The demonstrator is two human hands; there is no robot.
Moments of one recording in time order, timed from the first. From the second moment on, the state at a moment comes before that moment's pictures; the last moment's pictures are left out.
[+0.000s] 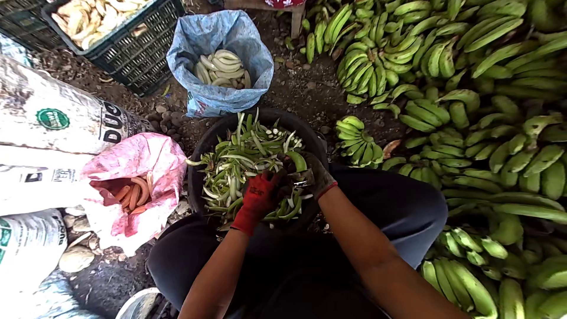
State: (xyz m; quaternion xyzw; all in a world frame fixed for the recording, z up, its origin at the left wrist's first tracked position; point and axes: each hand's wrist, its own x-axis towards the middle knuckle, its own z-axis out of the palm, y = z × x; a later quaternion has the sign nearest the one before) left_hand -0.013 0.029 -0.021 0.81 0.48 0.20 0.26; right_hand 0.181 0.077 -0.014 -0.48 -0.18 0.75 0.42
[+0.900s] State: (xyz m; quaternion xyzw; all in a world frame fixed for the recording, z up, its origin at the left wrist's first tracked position) left_hand -0.025 0.041 -0.033 0.61 0.61 0.25 0.43; right_hand 0.167 0.068 -0.031 -0.46 -0.12 0.78 0.41
